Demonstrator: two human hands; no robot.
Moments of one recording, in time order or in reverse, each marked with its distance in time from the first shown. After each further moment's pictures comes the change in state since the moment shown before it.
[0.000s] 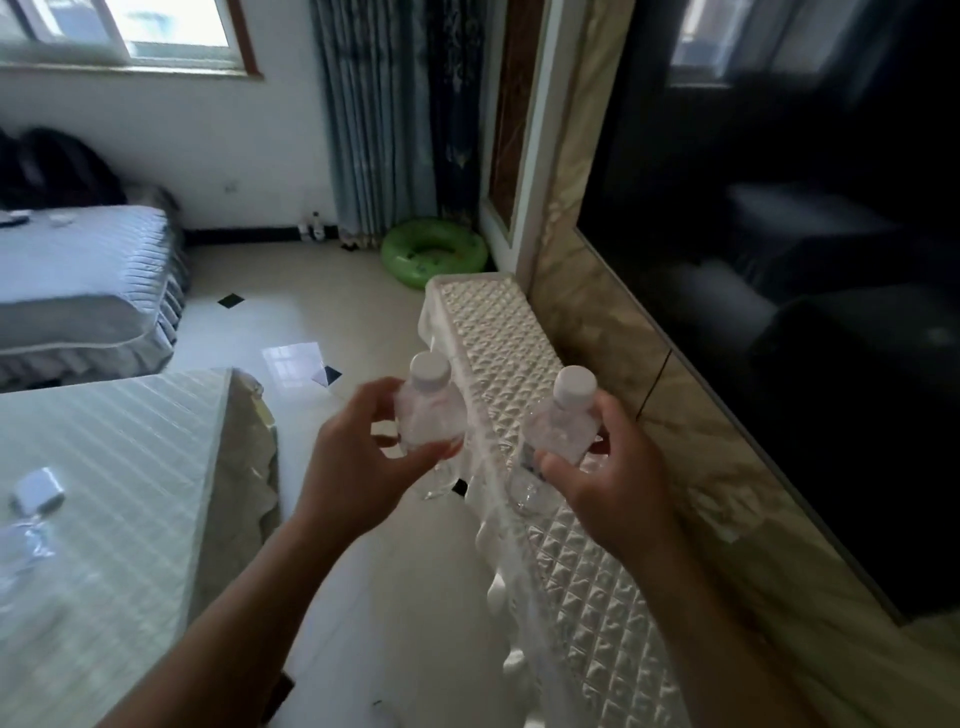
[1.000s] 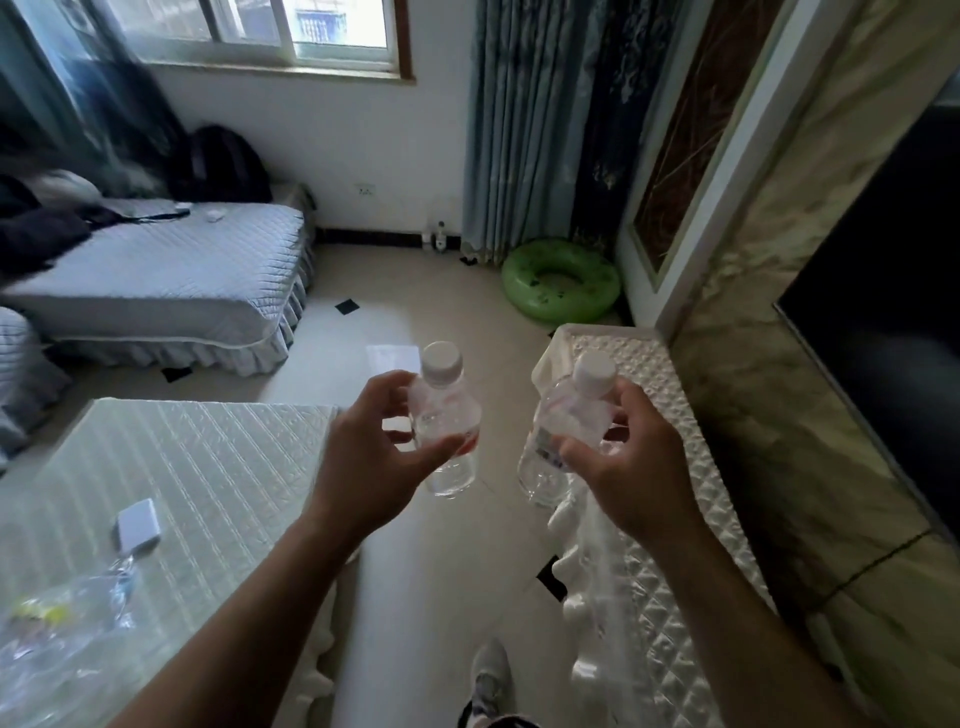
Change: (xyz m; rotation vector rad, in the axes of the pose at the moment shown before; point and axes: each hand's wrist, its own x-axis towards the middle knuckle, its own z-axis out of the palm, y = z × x) left_hand 0.284 -0.166 -0.100 0.003 0.239 -0.147; right_hand 0.331 -0.052 0.238 0.058 -0.189 -0.111
